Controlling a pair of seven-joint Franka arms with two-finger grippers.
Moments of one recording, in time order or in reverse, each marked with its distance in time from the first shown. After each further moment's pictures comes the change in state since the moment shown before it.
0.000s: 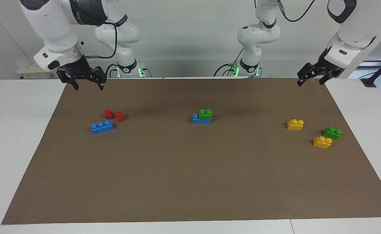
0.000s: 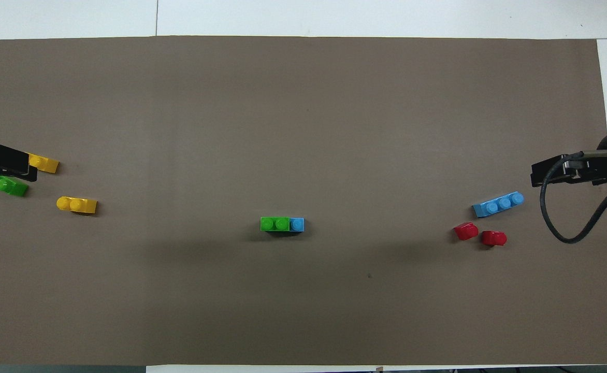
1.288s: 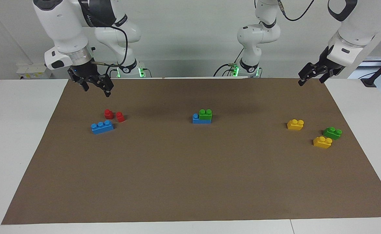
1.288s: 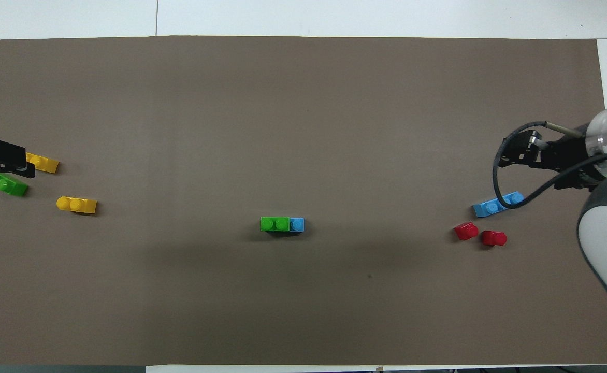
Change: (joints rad) left arm 0.000 -0.009 -0.002 -0.003 0.000 0.004 -0.150; right arm 0.065 0.004 0.015 -0.036 0.056 0.090 0.544
